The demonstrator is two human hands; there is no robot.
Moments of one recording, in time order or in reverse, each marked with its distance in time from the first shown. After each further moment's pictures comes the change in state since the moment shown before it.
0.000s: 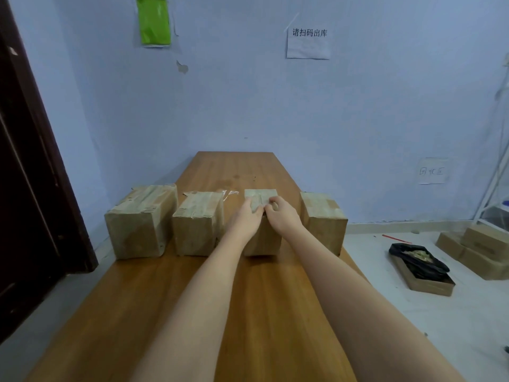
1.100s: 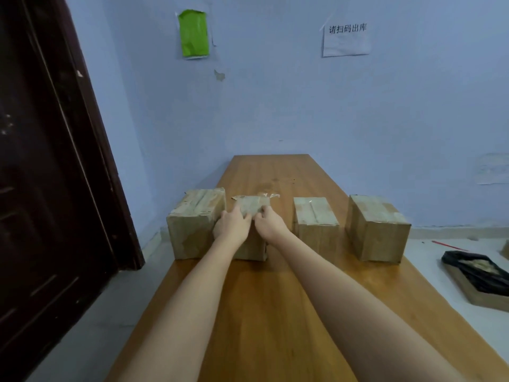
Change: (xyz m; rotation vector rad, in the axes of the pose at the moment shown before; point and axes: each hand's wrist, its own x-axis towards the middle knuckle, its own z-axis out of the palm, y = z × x) left_hand -0.009 -0.064 -0.106 0.448 0.179 -0.131; right_hand -0.013 -0.084 0.103 0.025 -0.231 -0.030
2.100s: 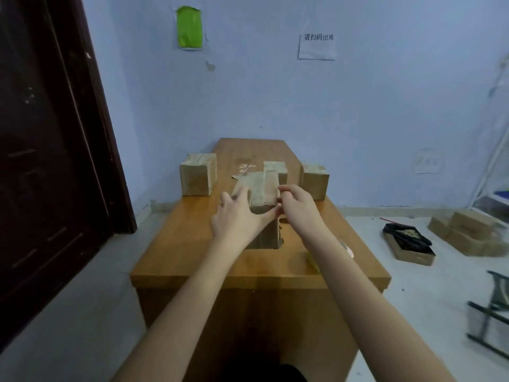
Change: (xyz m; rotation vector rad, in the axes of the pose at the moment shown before) left_hand -0.343 0.019 -0.103 -0.040 0.094 0.184; right_hand -0.360 -0.015 -0.100 0.279 0.227 -0.123
